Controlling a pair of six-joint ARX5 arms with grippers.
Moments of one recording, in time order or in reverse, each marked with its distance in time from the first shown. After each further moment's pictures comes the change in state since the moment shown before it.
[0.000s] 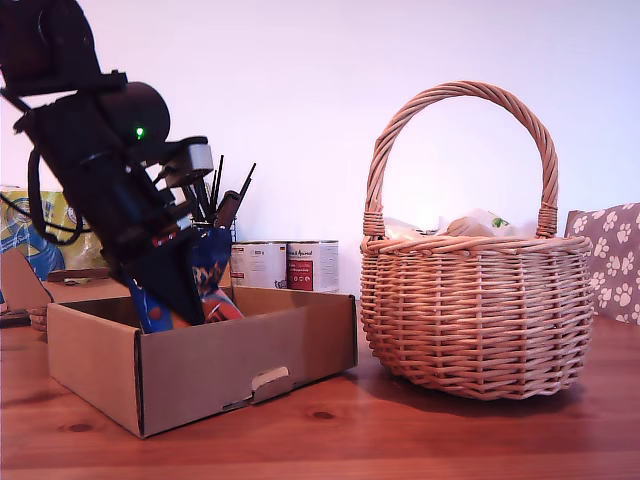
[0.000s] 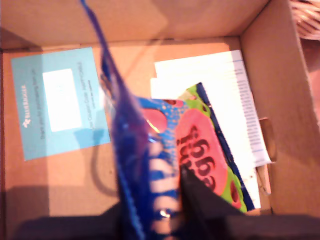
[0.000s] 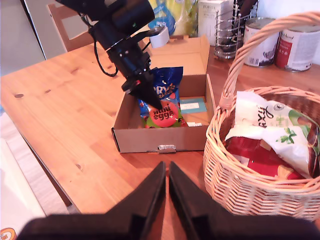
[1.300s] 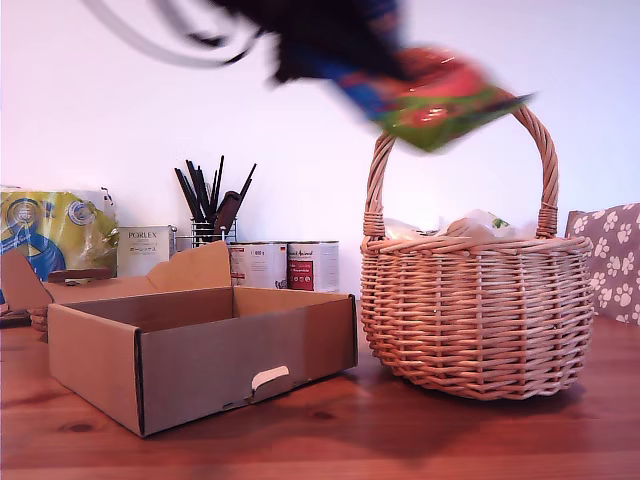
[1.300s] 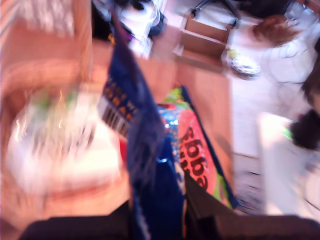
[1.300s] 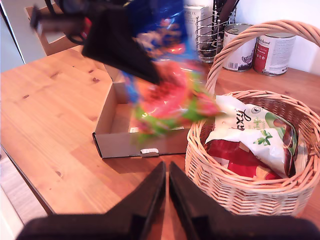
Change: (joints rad) left arm -0.460 -0.218 0.130 0.173 0.105 -0.180; right arm 0.000 0.000 0.000 0.011 0.071 -0.001
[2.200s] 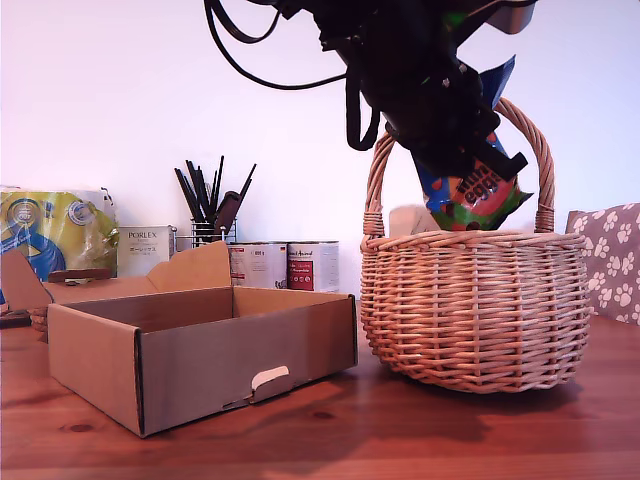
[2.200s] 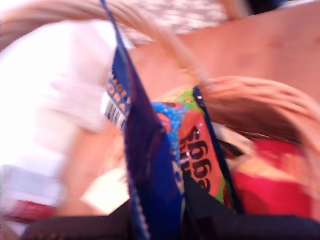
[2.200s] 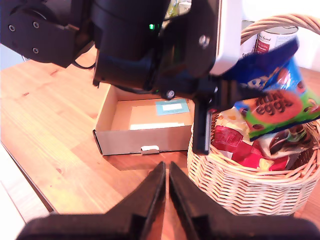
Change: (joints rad) left arm -0.182 0.314 0.000 0.550 -0.830 0.366; right arm 0.000 0.000 0.000 -0.005 0.000 0.000
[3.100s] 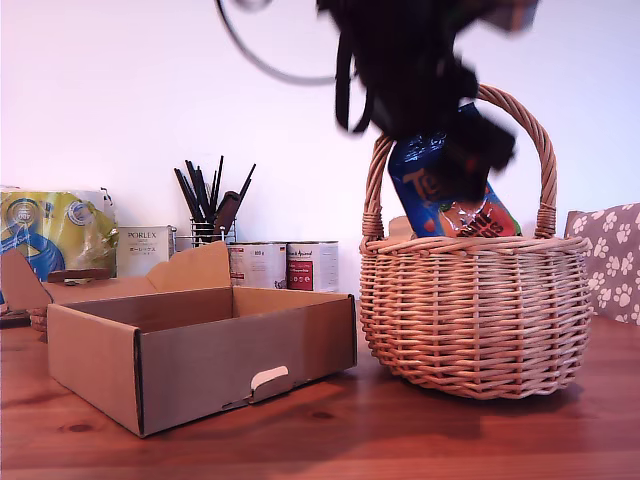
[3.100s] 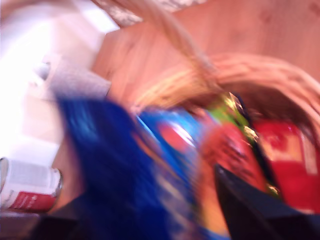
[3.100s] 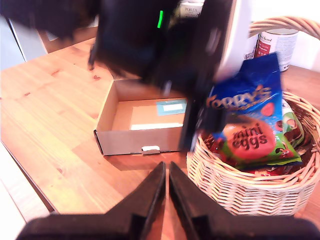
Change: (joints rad) left arm 0.000 -0.026 0.149 -0.348 0.039 -0.071; right arm 0.000 0.000 0.000 0.002 -0.004 -0.001
